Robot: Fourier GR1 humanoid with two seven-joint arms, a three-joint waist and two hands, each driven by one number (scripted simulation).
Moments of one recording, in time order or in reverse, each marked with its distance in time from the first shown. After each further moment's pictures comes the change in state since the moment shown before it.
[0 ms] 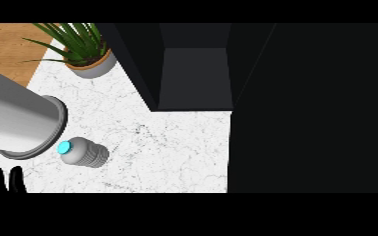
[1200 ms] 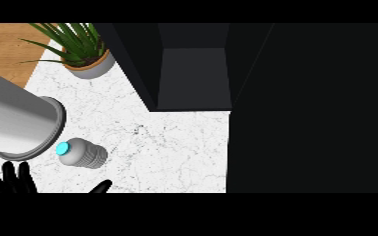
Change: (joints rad) left arm -0.017 0.007 0.222 0.198 0.337 -0.011 -0.208; right arm 0.360 0.004 -0.011 -0.015 0.012 0.182 -0.291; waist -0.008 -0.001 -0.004
